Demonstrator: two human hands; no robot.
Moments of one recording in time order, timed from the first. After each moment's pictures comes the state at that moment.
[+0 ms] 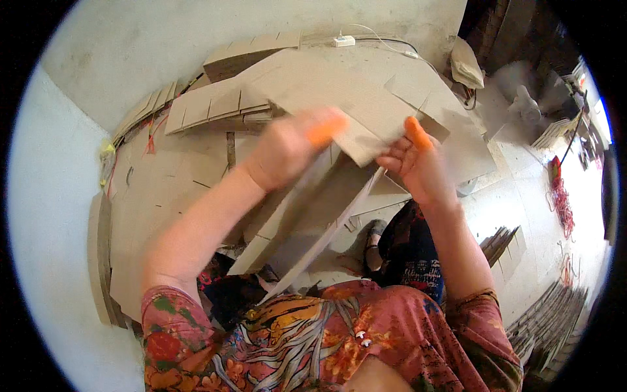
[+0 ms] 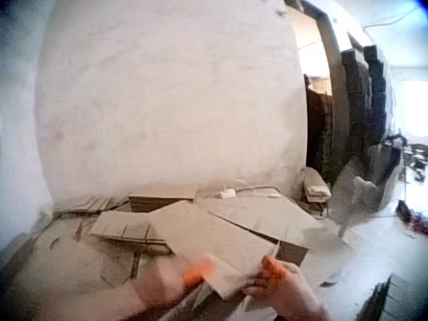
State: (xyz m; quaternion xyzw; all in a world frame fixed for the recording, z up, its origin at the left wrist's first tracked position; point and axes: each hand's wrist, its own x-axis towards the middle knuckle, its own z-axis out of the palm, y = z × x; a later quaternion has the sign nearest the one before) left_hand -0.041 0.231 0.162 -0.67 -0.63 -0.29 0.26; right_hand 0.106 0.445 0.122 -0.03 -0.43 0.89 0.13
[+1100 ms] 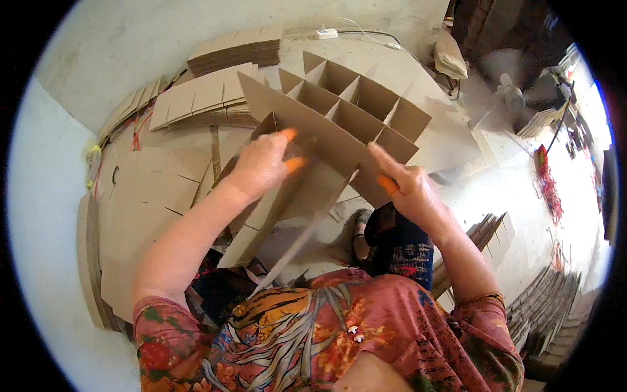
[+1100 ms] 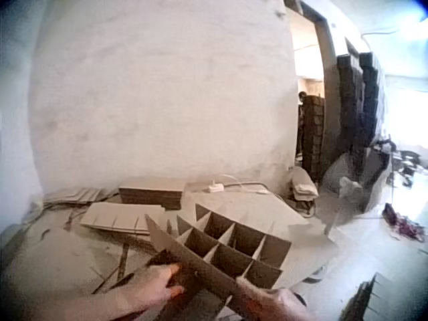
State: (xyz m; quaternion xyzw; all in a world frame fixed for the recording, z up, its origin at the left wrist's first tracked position) left_hand -0.021 0.203 0.118 -0.49 -0.84 -0.23 0.09; right_hand 0.167 0.424 0.124 0.05 -0.94 0.29 0.20
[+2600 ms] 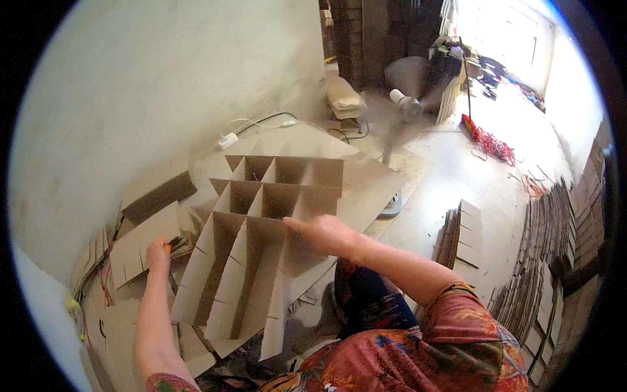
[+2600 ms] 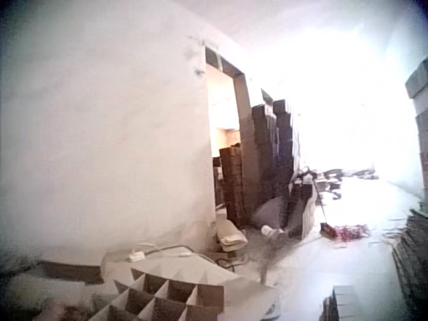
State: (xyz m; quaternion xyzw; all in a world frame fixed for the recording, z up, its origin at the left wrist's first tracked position) left_hand -0.251 0.178 0.062 -0.28 -0.94 -0.12 0.15; right_hand 0.115 0.488 0.104 -0.05 -0.99 0.14 0.08
